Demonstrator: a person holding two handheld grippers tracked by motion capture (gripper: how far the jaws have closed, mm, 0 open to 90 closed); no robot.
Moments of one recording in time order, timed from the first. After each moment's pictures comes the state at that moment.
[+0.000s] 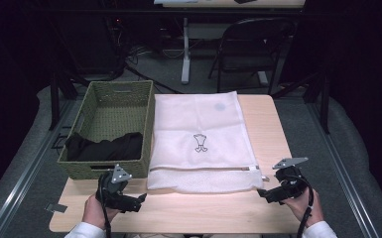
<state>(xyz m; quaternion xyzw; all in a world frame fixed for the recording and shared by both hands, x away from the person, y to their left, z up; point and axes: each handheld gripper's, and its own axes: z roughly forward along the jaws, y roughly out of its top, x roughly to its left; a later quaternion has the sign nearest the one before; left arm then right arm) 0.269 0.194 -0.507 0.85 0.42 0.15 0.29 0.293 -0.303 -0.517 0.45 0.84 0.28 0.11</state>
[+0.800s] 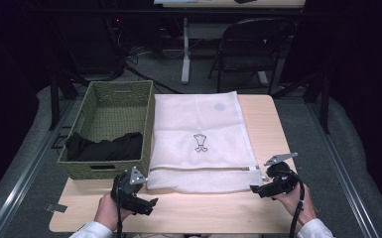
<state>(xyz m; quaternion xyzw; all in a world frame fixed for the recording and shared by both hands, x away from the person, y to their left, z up) 0.274 0.160 -0.519 0.88 0.38 0.13 0.26 0.310 -0.285 -0.521 0.44 0.85 0.28 0.10</state>
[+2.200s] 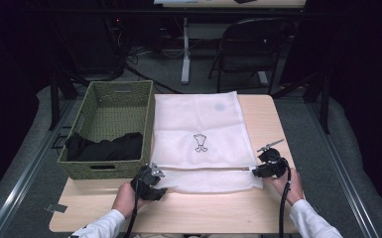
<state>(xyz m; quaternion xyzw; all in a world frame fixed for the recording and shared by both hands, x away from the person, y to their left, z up) 0.317 0.128 -0.557 0.91 0.33 0.10 0.22 0.371 -0.285 -0.552 0.50 0.84 0.21 0.10</state>
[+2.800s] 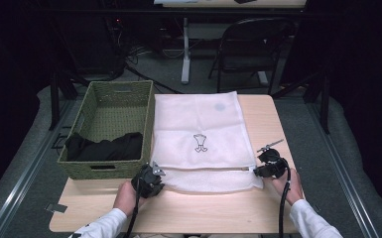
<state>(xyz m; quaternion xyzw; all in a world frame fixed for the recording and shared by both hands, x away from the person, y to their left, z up) 0.323 0.127 -0.558 0.91 0.33 0.11 0.22 0.371 -0.284 -0.554 0.50 0.83 0.20 0.09</state>
